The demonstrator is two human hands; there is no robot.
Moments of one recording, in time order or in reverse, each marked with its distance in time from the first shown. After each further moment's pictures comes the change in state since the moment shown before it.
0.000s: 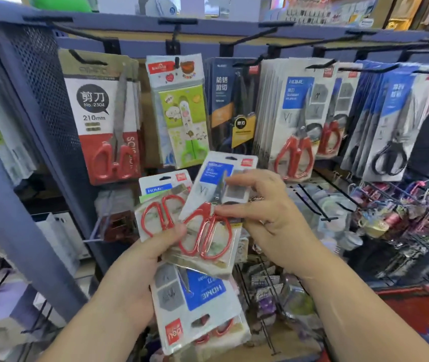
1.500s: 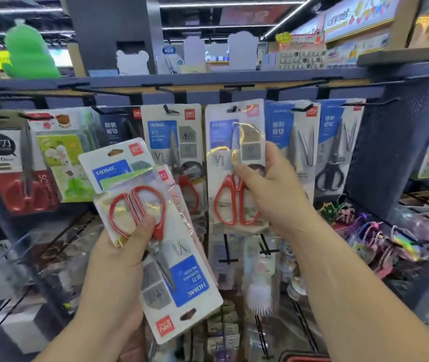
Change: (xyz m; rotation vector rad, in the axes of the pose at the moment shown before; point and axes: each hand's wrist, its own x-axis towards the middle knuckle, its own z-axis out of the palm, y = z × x) left_hand -0.004 -0.083 0.235 0.002 0.160 0.569; right_hand -0.001 0.142 -0.198 0.647 0.193 0.481
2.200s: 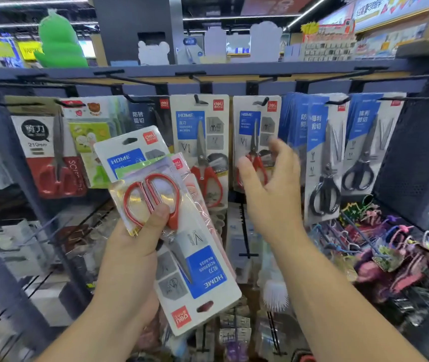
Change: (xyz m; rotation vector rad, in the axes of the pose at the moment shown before) left_hand -0.004 0.008 -0.009 -0.027 0.026 -0.007; right_hand -0.020 0.003 0.048 -0.246 0.204 -0.067
